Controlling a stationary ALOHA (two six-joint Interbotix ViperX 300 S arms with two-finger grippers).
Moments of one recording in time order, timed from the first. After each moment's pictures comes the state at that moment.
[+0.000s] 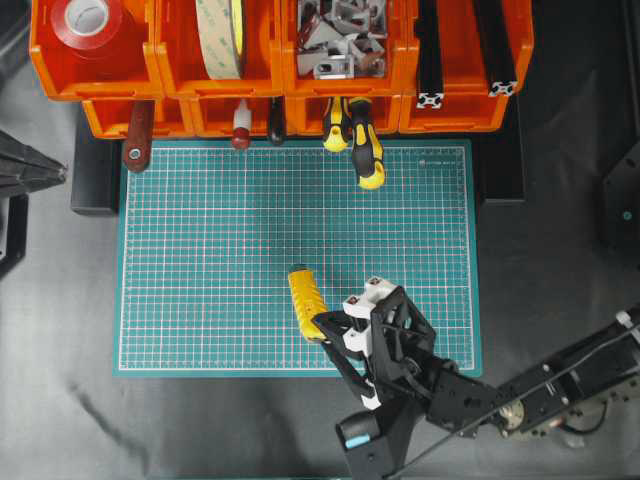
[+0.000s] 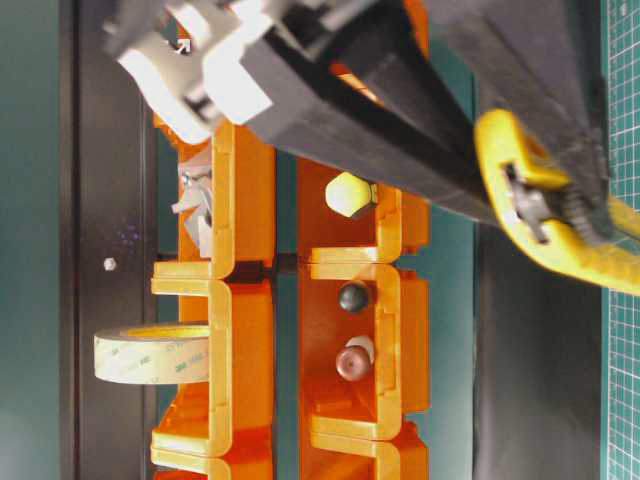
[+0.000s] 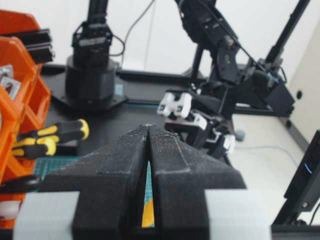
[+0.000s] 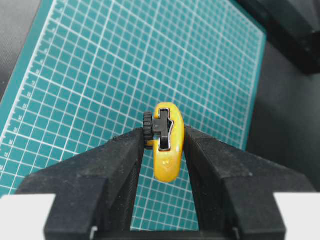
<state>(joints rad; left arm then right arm) -0.12 -1.02 0.94 0.03 0.05 -0.18 0.59 0.17 0.36 -1.05 0.84 0.70</state>
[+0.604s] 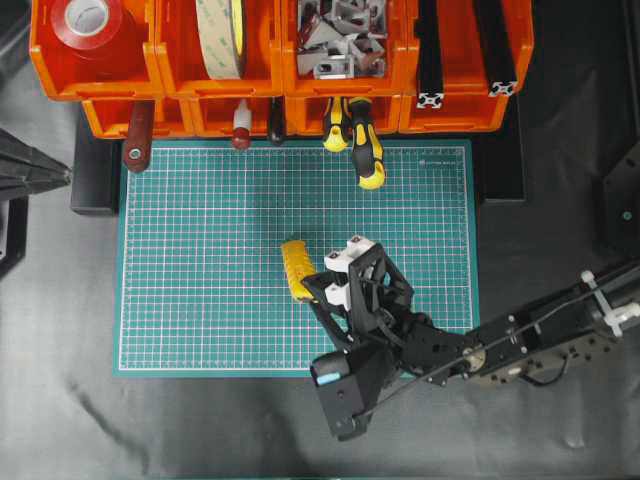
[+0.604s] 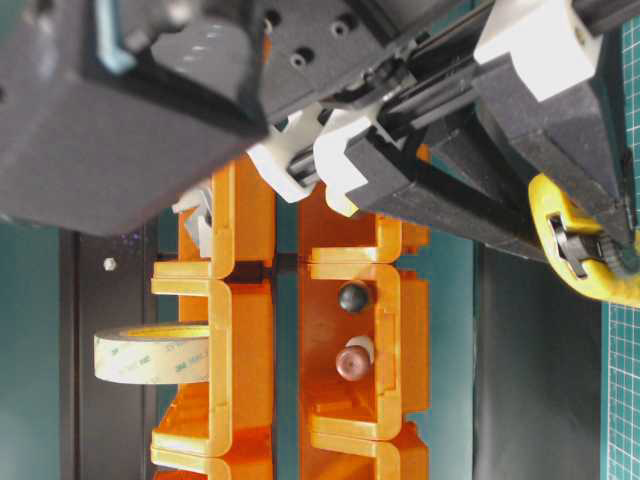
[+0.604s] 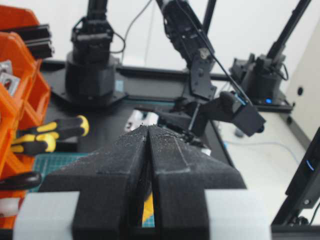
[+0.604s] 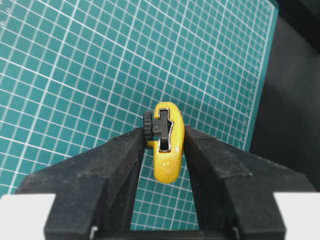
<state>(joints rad) -0.12 -1.00 0.94 0.03 0.05 -0.18 0.47 0.20 0.41 -1.07 0.74 0.70</state>
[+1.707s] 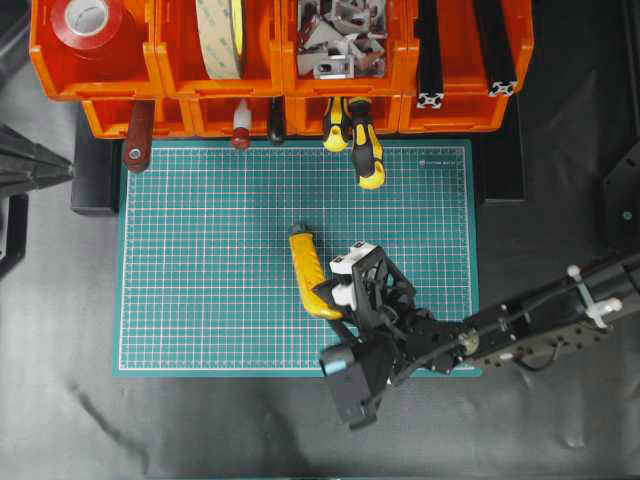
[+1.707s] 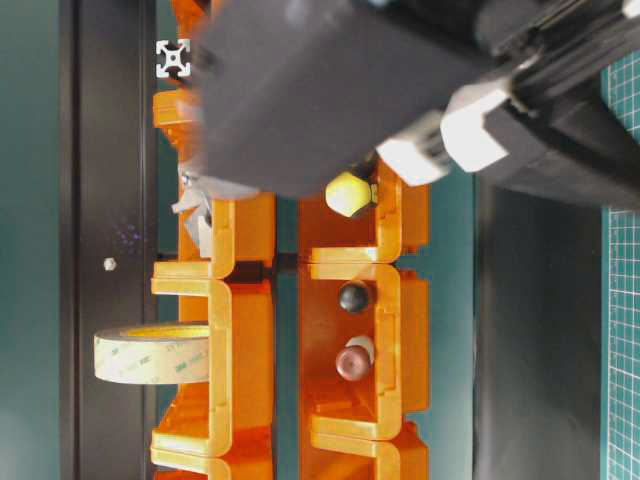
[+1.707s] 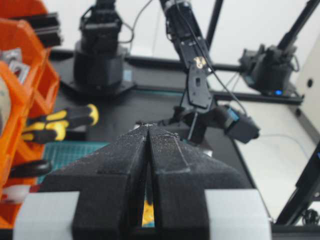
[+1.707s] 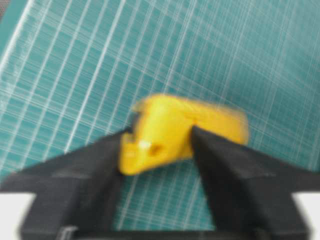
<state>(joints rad) -0.09 -1.01 0.94 0.03 0.09 -0.17 0.45 0.25 0.51 -1.04 0.58 0.77</state>
